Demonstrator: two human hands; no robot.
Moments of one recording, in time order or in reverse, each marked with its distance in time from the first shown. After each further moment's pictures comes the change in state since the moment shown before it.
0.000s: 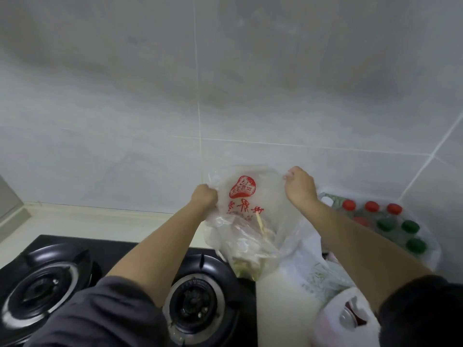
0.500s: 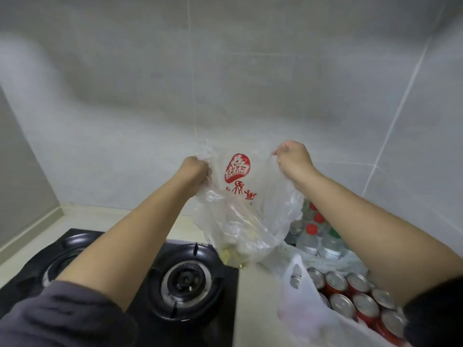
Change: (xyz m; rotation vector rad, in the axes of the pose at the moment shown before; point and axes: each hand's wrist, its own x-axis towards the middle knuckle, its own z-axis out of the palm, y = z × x) left_hand -0.187 0.107 -0.036 -0.188 0.122 0.167; right_hand -0.086 -0.060 -0.165 0.447 -0.031 -0.146
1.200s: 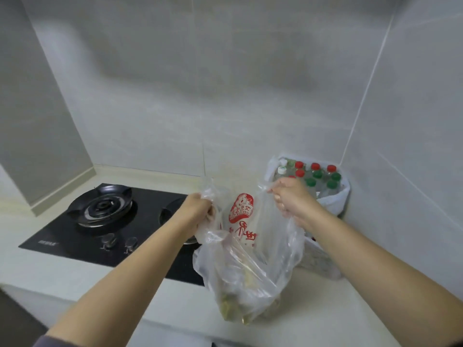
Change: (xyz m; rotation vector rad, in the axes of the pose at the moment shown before) left_hand -0.233 -0.118 0.017 0.062 -0.054 -0.178; right_hand -0.231 0.060 -0.087 0.142 -0.339 0.272
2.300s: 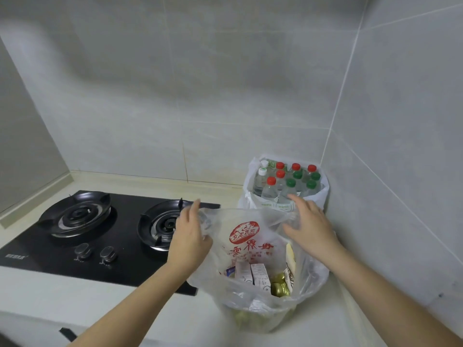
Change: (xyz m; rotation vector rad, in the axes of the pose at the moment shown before) left_hand -0.001 -0.066 0.056 0.611 0.177 0.567; right_hand -0.012 0.089 -0.077 -0.721 0.116 -0.231
